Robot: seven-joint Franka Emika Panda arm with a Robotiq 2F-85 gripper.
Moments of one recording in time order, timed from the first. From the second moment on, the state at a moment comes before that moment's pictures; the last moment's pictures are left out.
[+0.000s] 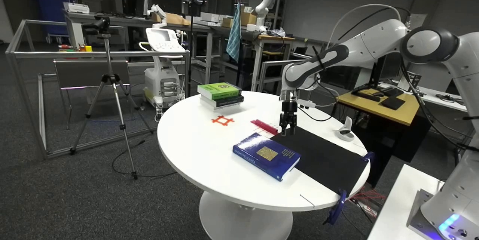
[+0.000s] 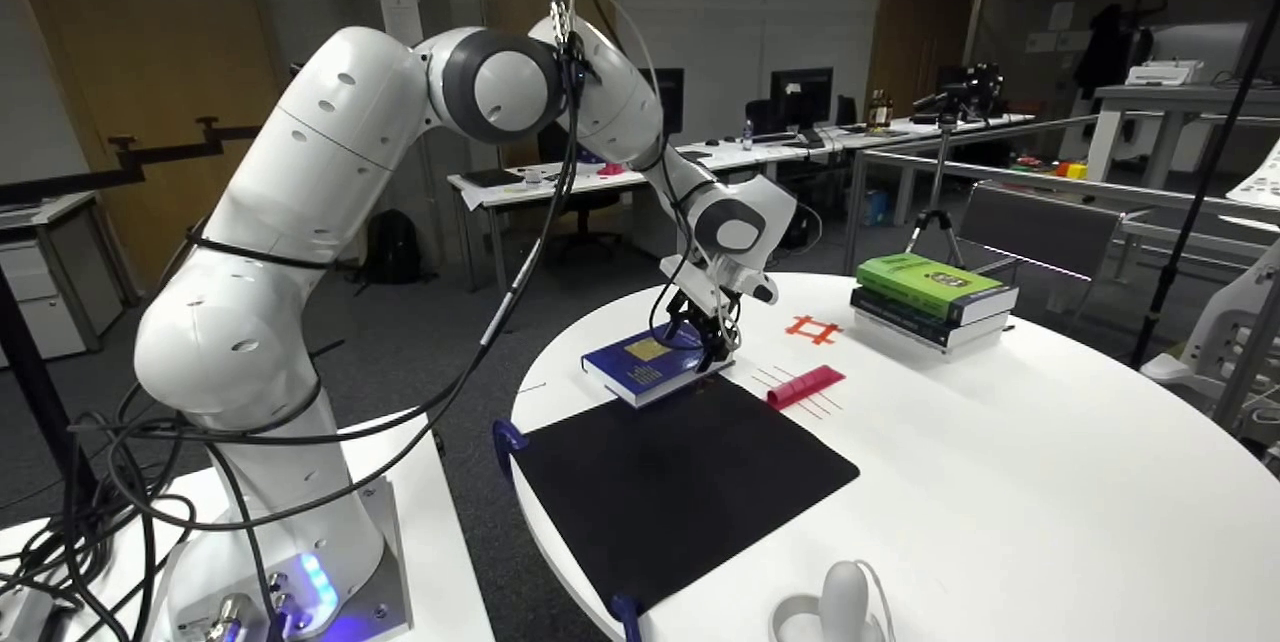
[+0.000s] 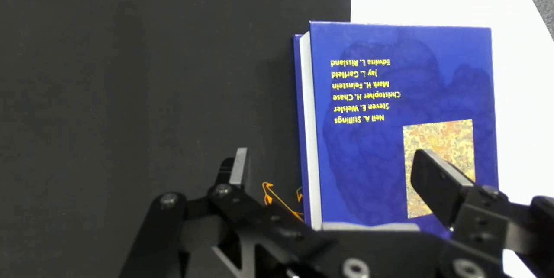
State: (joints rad) arm -0.01 0.68 0.09 -1.64 0.24 1.98 -0.19
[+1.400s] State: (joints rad) arm -0.03 0.69 0.19 -1.73 0.30 2.49 -0.25
